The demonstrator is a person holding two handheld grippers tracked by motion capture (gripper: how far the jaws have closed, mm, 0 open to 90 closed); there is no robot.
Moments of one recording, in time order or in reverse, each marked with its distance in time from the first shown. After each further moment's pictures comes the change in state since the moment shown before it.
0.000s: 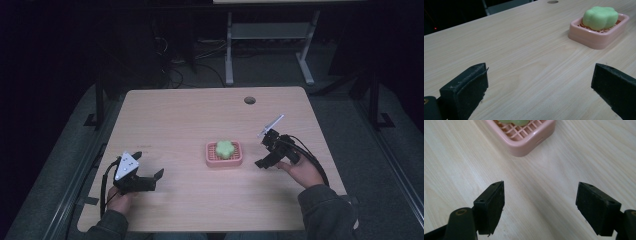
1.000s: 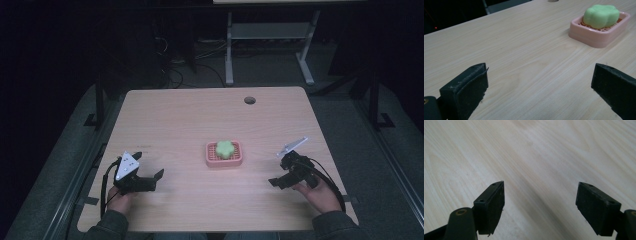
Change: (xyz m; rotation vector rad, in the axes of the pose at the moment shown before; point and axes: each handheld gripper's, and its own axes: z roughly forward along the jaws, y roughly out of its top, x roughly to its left) left arm 0.000 -0.001 0.001 0.004 0.005 0.007; right arm 0.012 -0.075 -0.003 -0.065 0.007 0.077
